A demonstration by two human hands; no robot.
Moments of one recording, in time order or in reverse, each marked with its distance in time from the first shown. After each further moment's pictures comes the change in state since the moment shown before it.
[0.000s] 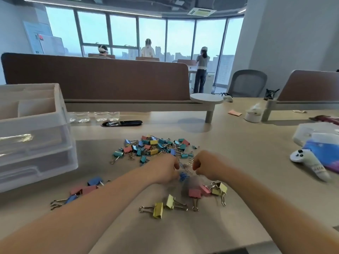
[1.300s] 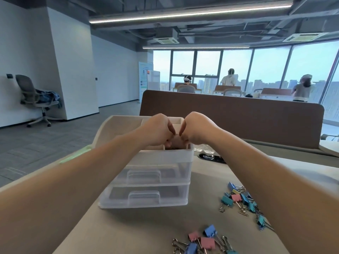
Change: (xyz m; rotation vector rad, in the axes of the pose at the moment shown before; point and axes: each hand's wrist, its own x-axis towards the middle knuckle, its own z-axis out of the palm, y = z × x) left_hand -0.145 -0.231 -0.245 -0.136 0.572 -0.410; right_hand 0.119 -0.378 -0.118 0.193 0.234 -0.518
